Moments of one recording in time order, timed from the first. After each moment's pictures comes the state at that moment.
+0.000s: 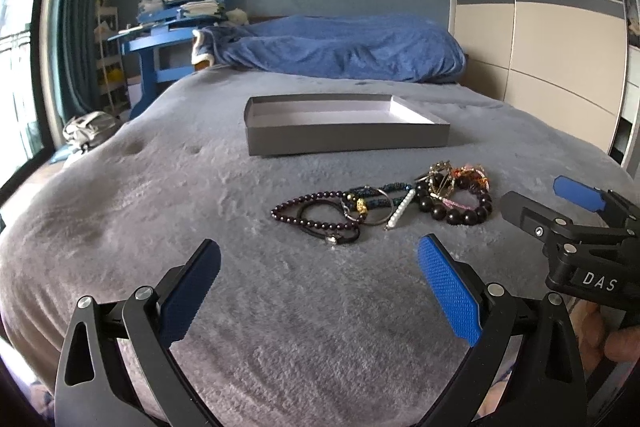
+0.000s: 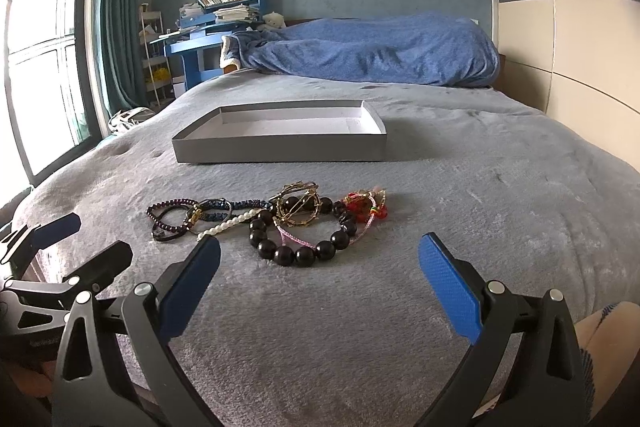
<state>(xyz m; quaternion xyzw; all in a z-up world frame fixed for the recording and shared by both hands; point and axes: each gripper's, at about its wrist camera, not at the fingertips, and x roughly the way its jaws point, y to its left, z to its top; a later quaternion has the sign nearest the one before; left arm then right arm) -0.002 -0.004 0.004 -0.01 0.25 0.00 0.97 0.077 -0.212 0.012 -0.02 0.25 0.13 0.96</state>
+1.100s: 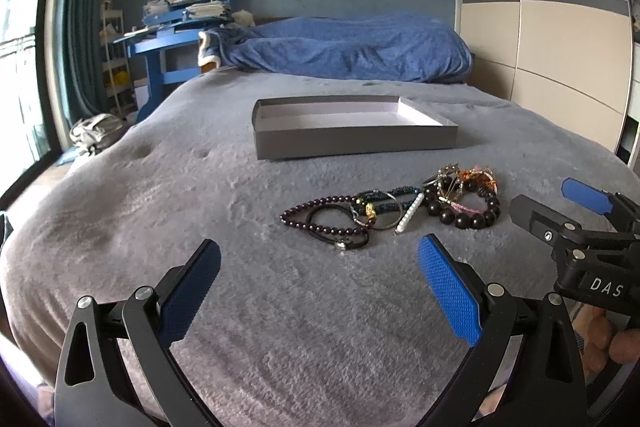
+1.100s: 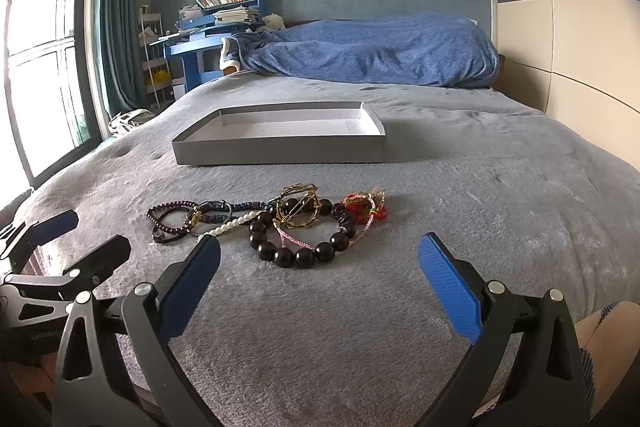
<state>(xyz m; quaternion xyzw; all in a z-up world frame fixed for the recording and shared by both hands) 0.001 -0.003 0.009 -0.01 0.25 0.01 0.97 0.076 -0.212 0.014 -0.02 0.25 0.13 0.96</state>
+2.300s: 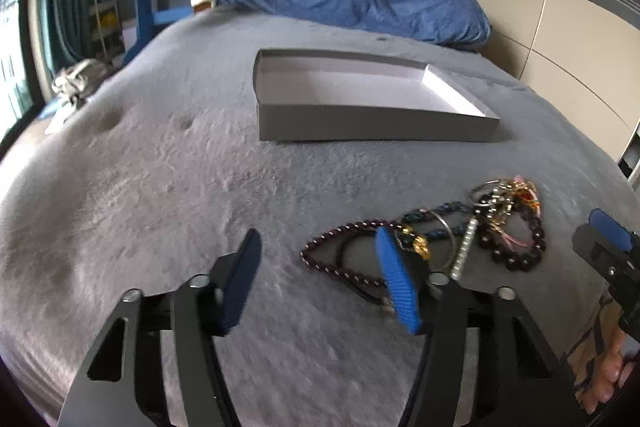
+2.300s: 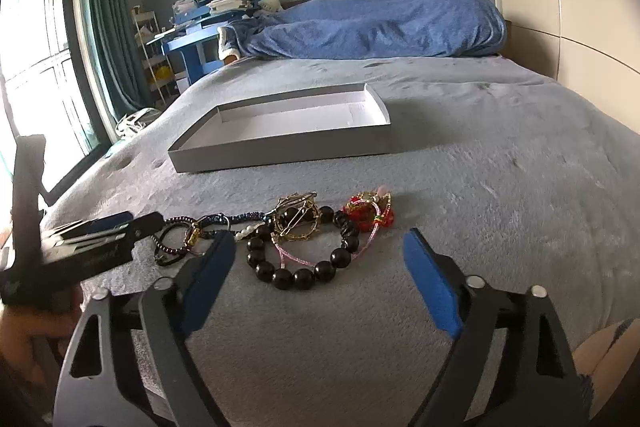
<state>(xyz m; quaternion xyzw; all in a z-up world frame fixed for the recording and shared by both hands) 0.092 0.036 0.001 -0.06 0.37 -0.01 0.93 0.111 -0.221 0.022 0.02 0.30 0.15 0.94</state>
